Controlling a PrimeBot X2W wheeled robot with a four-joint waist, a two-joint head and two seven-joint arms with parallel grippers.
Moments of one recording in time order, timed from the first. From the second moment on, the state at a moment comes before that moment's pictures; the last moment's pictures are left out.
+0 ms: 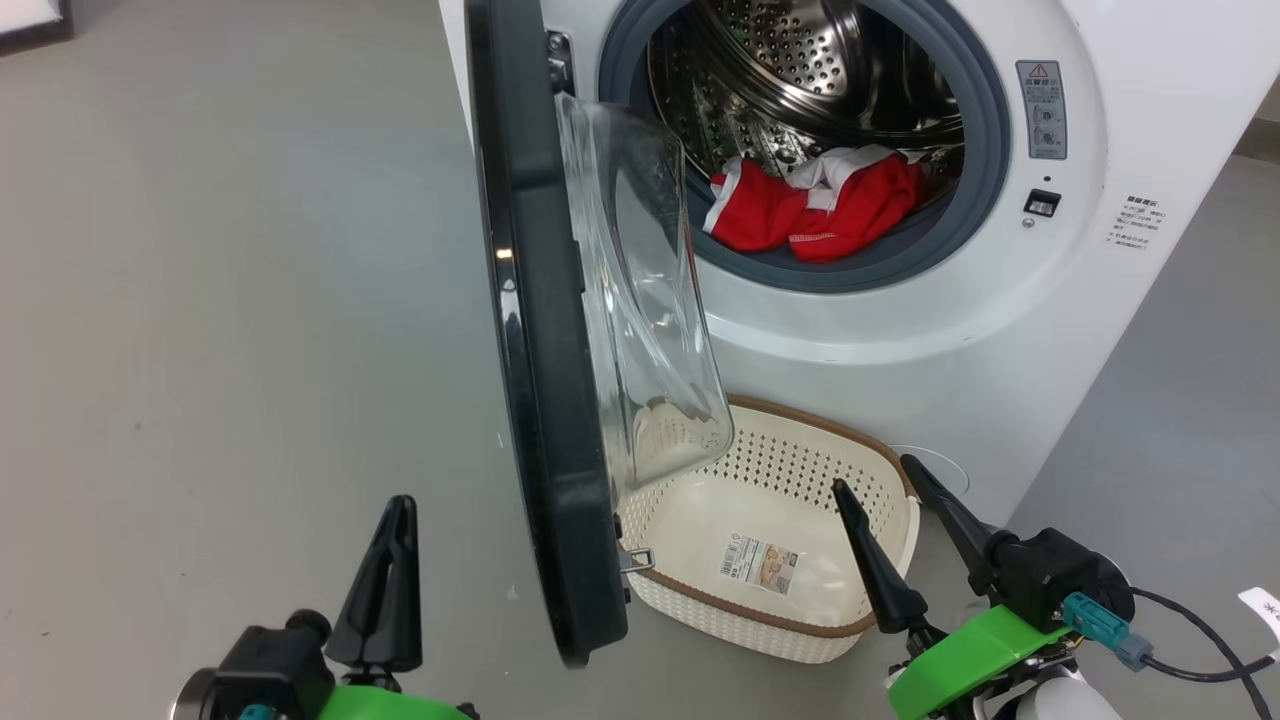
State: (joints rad) left arm -0.06 0.13 -0.25 0.01 -0.34 0.19 -0.20; right arm -0.11 -0.05 0.19 0.28 0.28 0.12 -0.24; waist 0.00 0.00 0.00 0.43
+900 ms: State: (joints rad) left arm -0.14 0.15 -0.37 -0.35 -0.24 0.17 -0.19; right arm -0.11 -0.05 0.21 0.28 0.29 0.12 -0.25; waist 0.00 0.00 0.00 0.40
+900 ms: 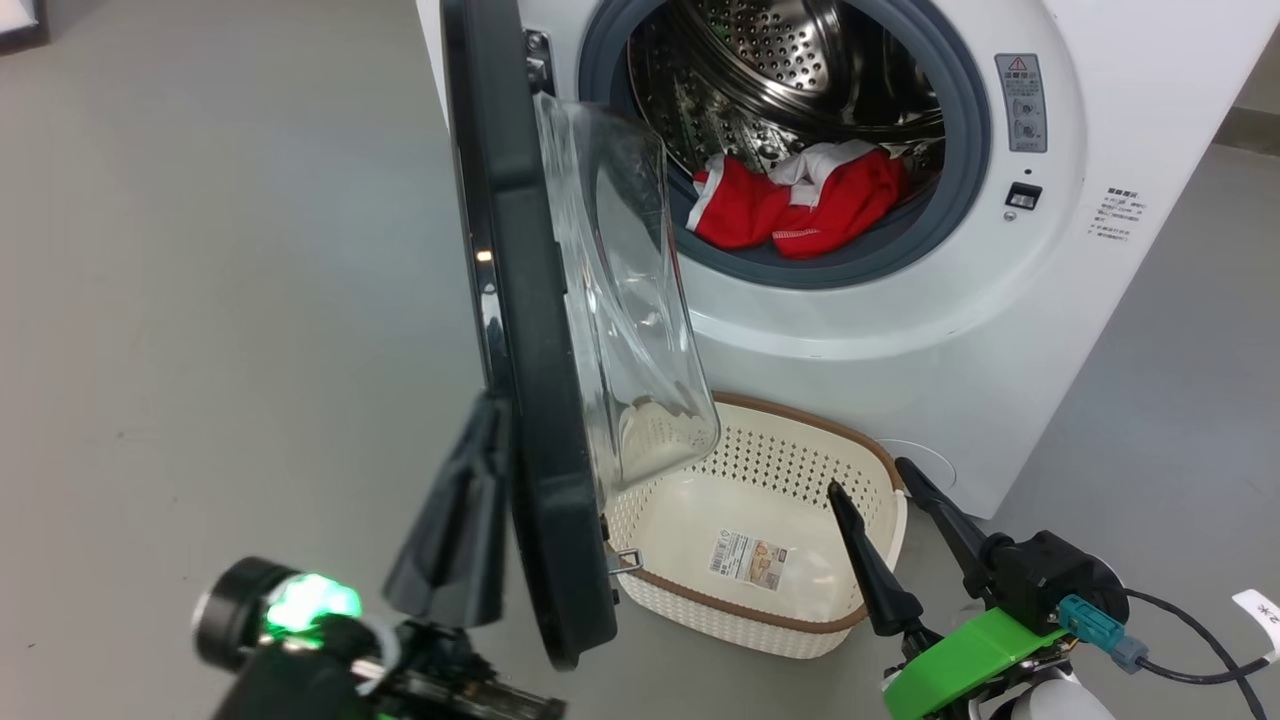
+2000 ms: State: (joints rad) left arm -0.17 0.14 -0.50 -0.02 -0.30 0.13 0.04; right arm -0.12 -0.05 0.24 0.30 0.29 0.12 -0.25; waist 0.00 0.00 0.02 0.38
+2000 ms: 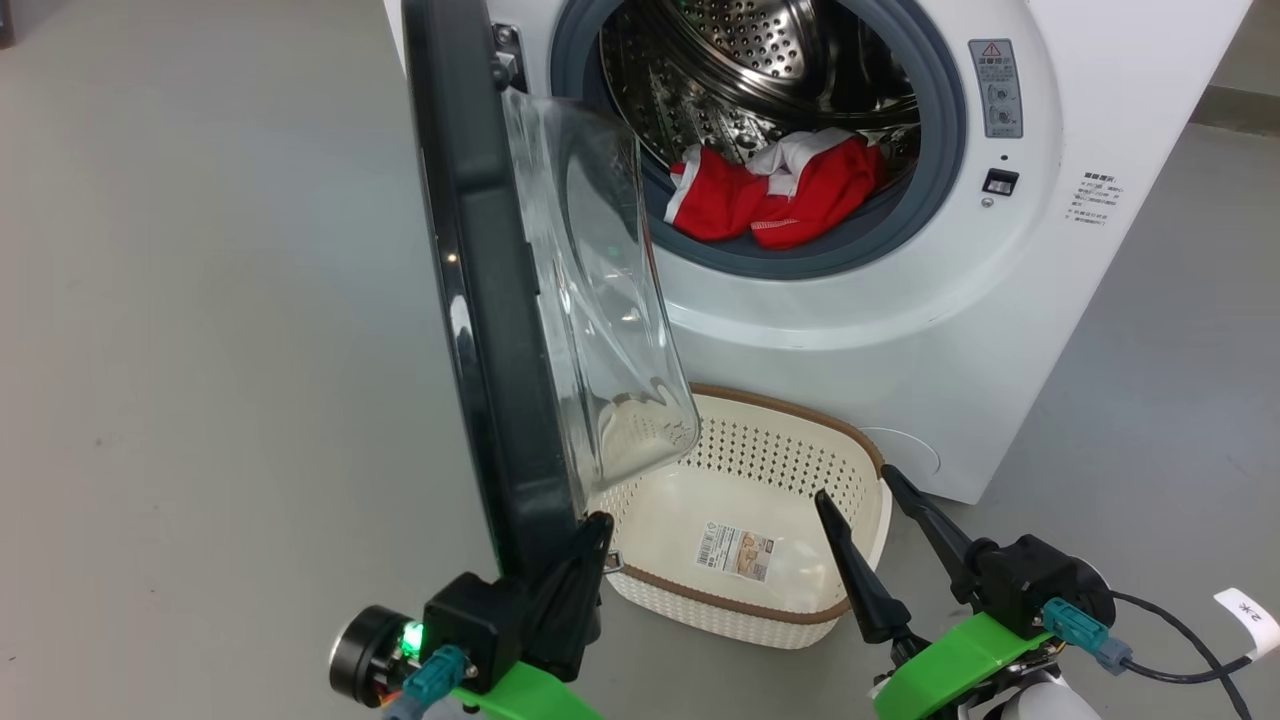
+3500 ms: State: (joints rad) left arm -0.14 0.21 -0.32 0.00 -0.33 0.27 0.01; right arm -0.12 -0.05 0.23 0.28 0.28 0.12 -0.23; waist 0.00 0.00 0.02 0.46
